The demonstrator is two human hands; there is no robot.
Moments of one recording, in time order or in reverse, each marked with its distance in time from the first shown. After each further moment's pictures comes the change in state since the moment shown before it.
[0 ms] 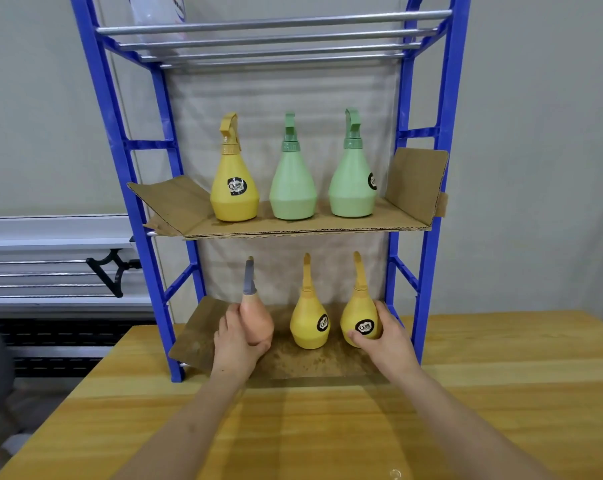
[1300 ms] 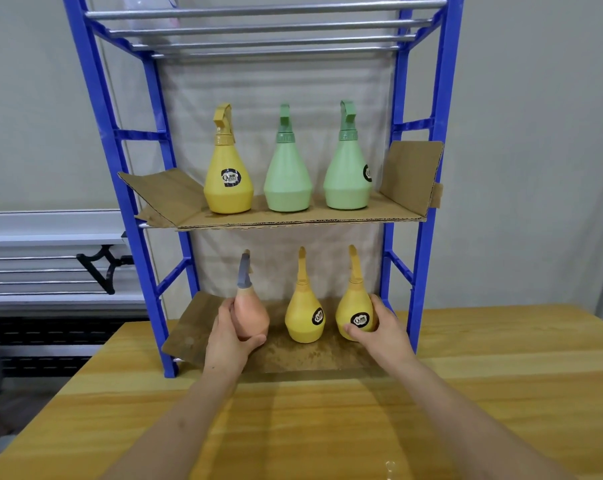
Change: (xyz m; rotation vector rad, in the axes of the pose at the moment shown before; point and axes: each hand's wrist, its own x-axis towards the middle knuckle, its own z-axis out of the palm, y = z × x) left_hand -0.004 -0.005 -0.001 -0.132 0.016 0.020; right_hand 0.001 0.001 -0.002 0.019 -0.026 0.010
